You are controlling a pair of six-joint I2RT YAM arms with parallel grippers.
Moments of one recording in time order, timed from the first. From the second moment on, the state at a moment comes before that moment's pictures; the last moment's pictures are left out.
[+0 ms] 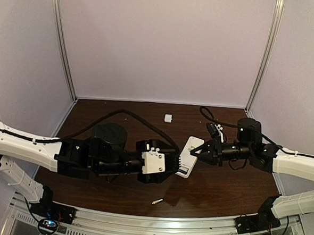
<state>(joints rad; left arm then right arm) -1.39 1.38 0.99 0.14 -0.17 0.66 0.64 1.10 0.60 0.11 -0.74 1.03</state>
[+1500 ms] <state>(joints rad) -1.33 1.70 0.87 -0.17 0.07 0.03 0.52 0.88 0.61 -0.19 -0.71 0.59</state>
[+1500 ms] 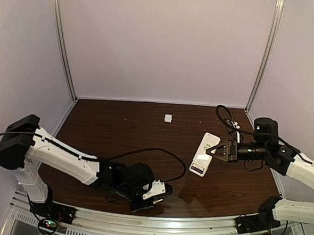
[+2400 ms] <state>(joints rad) -1.33 1.78 0.92 -0.16 -0.03 0.07 0.51 0.87 0.63 -0.32 -0.65 0.52</state>
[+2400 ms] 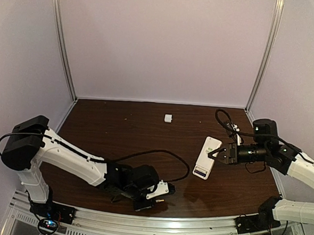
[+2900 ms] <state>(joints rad) -1.34 1.56 1.22 -0.41 -0.04 0.32 0.54 0.97 0.52 0.01 -0.81 0.72</state>
